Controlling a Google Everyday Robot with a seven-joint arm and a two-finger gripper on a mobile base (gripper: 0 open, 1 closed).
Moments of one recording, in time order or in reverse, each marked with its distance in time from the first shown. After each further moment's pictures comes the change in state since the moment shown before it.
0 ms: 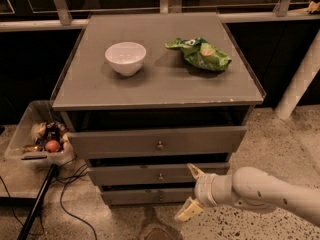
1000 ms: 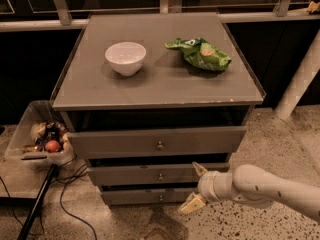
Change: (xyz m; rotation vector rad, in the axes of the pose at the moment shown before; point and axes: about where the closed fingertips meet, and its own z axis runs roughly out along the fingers) arm 0.038 -0.033 0.024 0.024 0.010 0.064
